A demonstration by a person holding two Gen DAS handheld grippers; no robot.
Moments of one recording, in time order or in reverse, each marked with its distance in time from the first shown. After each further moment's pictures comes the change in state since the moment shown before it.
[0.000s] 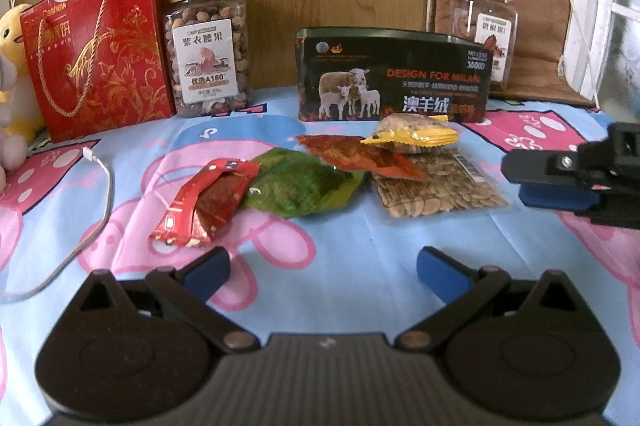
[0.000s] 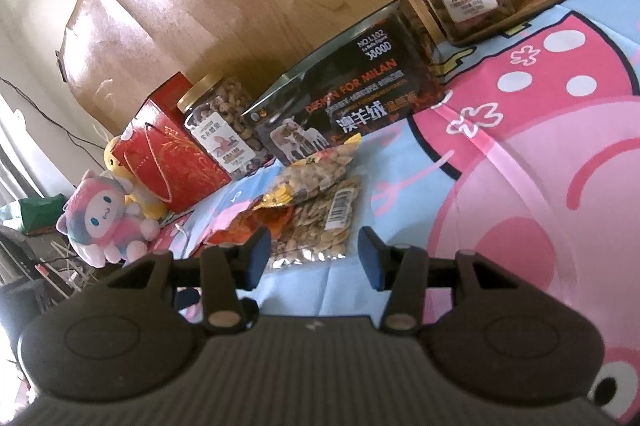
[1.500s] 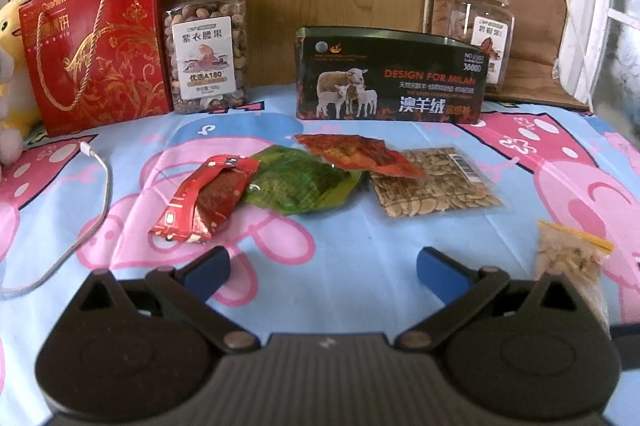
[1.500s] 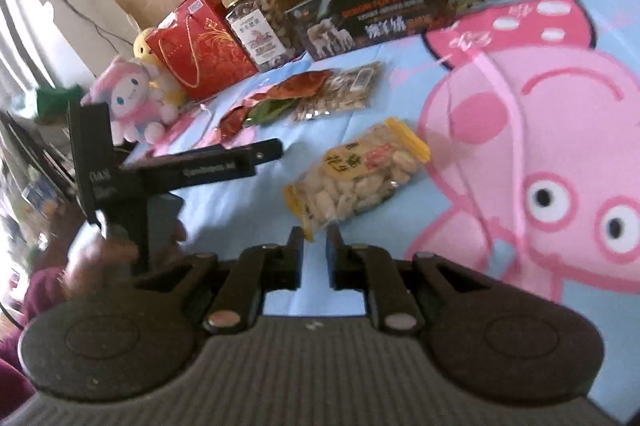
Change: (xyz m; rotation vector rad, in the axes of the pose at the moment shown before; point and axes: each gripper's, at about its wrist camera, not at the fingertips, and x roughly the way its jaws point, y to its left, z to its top) left arm -0.005 0.005 0.000 -0.008 0.007 -0.032; right arm -0.071 0.029 -0.052 -0.193 0.217 -0.041
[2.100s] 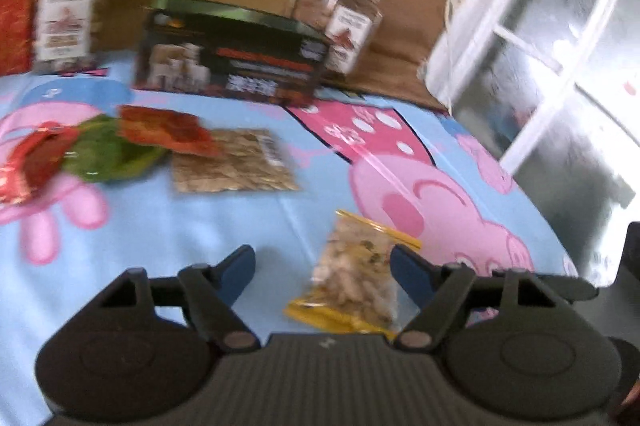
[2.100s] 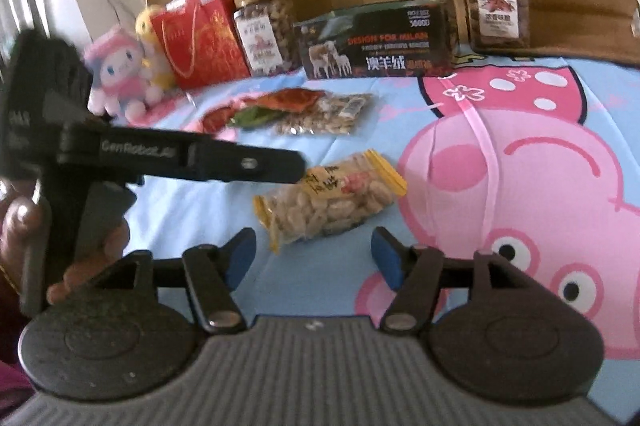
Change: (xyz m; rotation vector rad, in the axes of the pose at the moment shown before) left arm -0.010 -0.048 0.004 -0.058 0.083 -0.454; right arm 0.006 0.004 -0.002 -0.225 -0.056 -0.100
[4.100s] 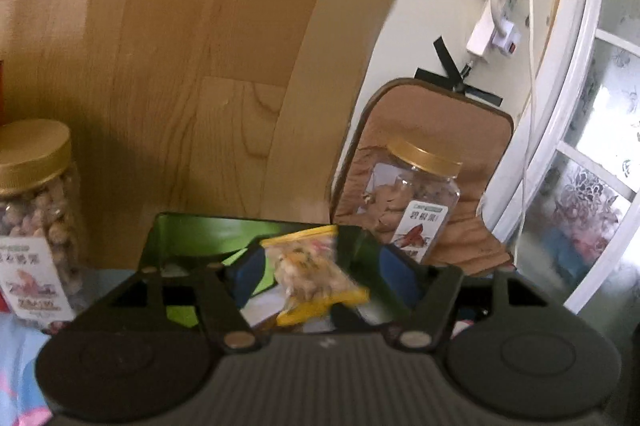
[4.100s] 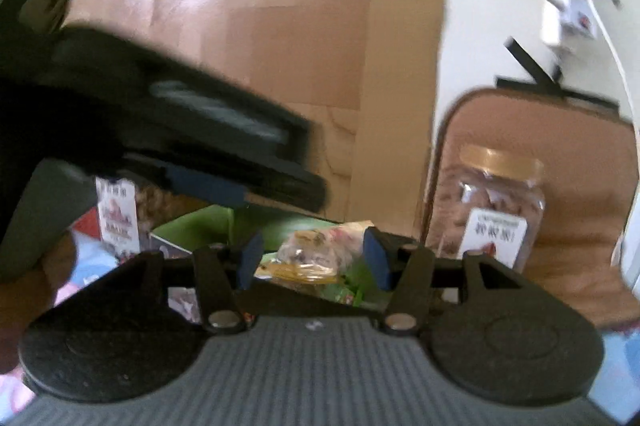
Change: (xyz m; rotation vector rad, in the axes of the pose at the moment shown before) left arm 0.057 0.050 0.195 0.032 -0.245 0.096; right arm 0.115 -0.024 0.155 -0.211 -0.423 -0.317
